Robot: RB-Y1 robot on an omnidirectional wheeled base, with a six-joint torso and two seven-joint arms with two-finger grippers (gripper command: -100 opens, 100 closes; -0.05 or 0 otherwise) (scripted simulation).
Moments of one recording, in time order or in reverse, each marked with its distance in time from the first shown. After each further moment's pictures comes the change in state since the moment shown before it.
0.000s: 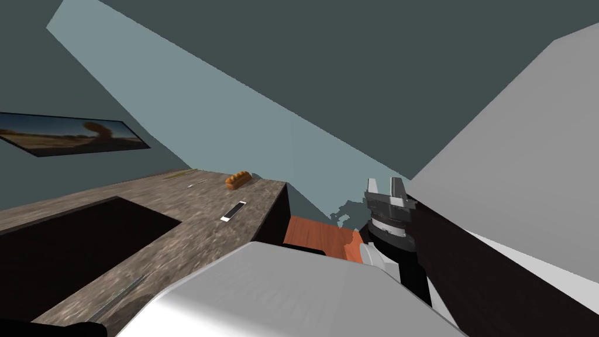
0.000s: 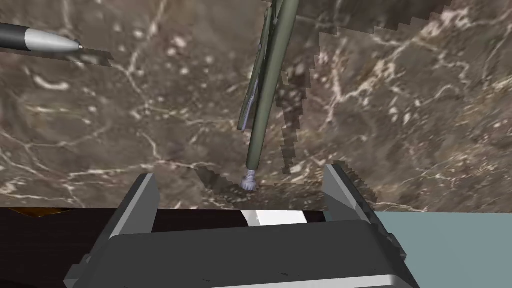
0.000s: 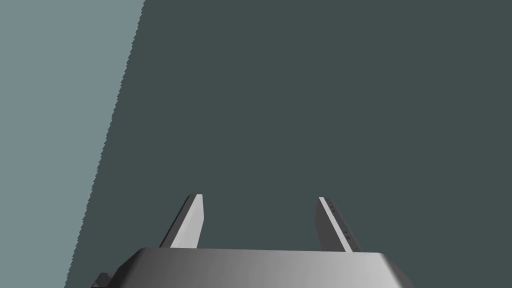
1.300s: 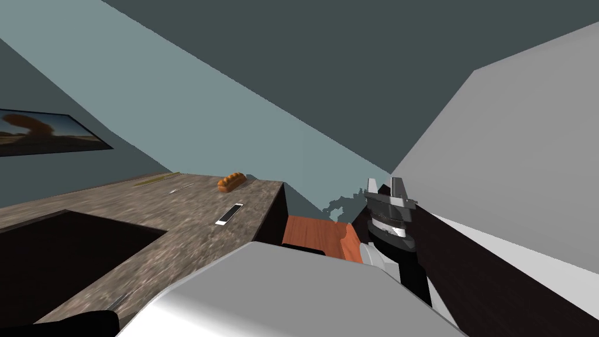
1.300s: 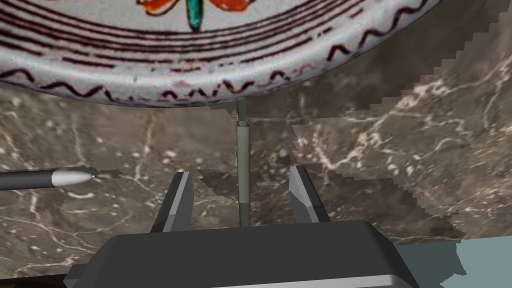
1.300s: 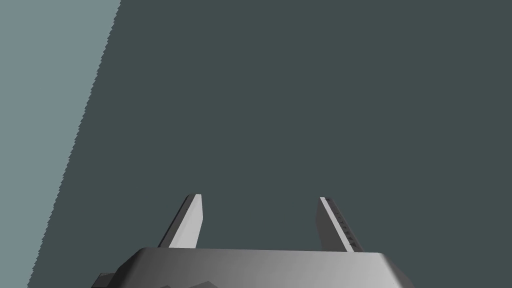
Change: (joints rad) left arm -0.109 0.043 -0.105 0.048 -0.080 0.049 -0.015; right arm 0.000 0.000 0.000 0.000 0.000 0.000 0.000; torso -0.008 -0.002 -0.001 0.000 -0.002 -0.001
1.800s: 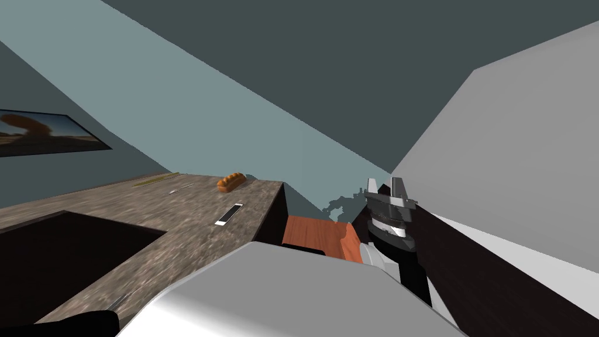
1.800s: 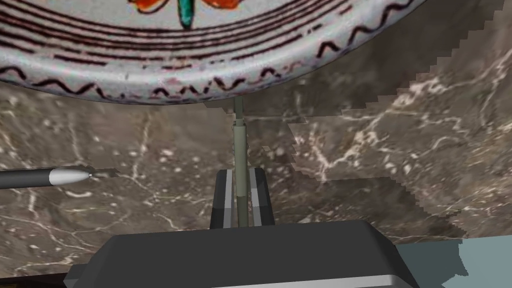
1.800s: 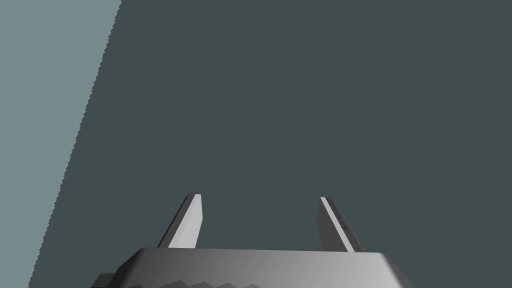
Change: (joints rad) left arm 0.000 0.001 0.000 0.000 -0.001 0.000 -0.001; right arm 0.000 0.000 0.000 0.000 0.000 0.000 0.000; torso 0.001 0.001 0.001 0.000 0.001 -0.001
